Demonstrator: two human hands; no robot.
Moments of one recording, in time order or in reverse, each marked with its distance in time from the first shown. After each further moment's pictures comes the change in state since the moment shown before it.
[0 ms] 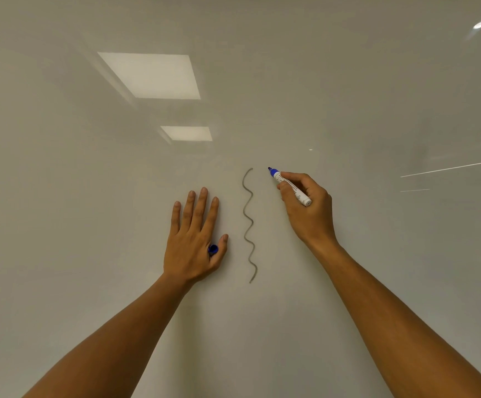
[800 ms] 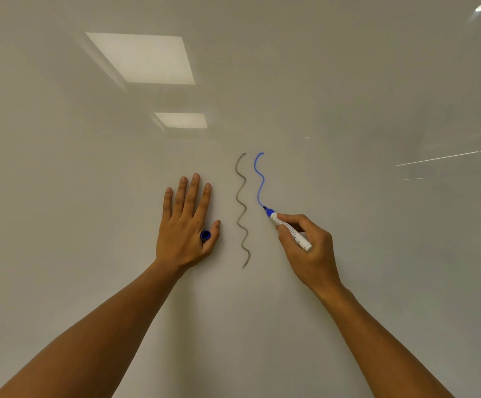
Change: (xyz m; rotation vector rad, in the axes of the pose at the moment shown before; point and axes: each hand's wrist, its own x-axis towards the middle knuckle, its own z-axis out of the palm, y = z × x) left_hand -0.001 0.000 0.001 -0.005 0.018 0.001; right_hand -0.082 0.042 -0.027 -0.094 -0.100 0.006
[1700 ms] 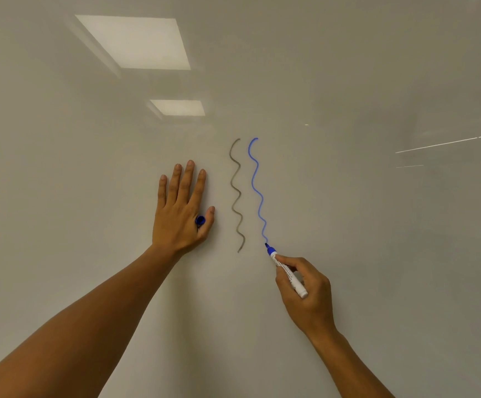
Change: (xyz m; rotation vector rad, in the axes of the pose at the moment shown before) left_hand -0.001 0.000 0.001 0.003 -0.029 -0.013; right_hand -0.097 0.034 -0.001 -0.115 0.031 0.019
